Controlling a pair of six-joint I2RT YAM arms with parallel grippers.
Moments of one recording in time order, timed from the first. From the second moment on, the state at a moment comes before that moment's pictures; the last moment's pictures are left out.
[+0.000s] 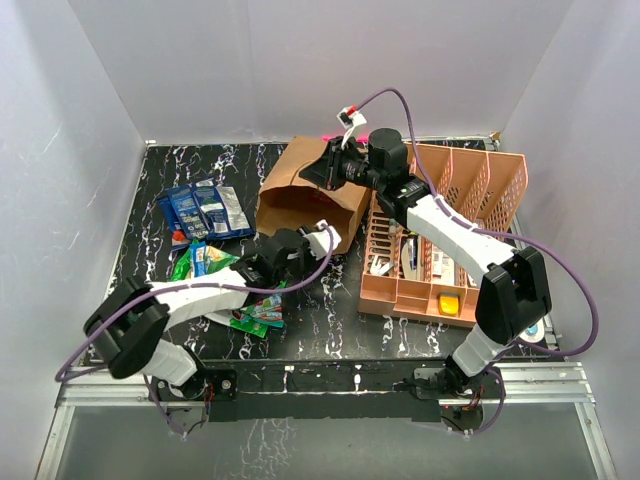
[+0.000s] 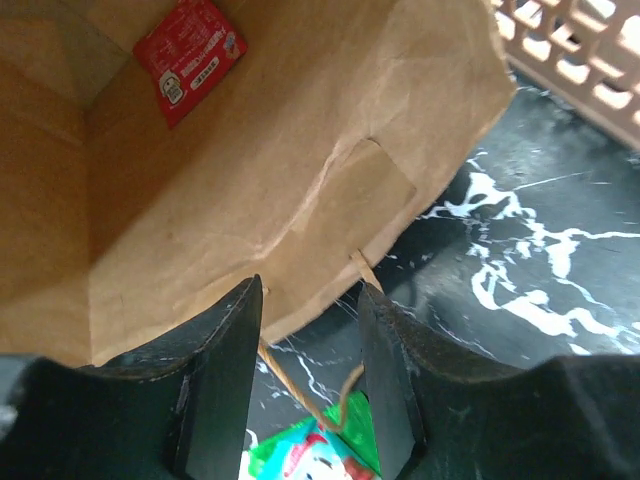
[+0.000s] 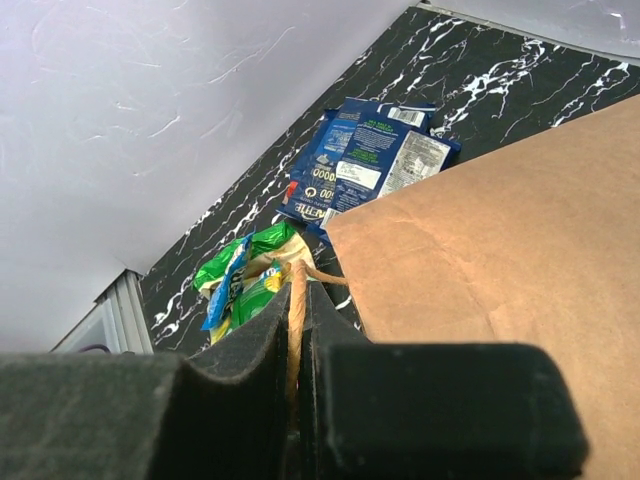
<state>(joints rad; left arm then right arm) -0.84 1.41 0.72 0.20 -0.18 0.38 0.52 1.63 1.39 0.13 -0.51 0.45</state>
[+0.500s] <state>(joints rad) -0.73 1.66 0.83 0.40 -0.11 0.78 0.52 1.60 1.41 0.09 -0.56 0.47</state>
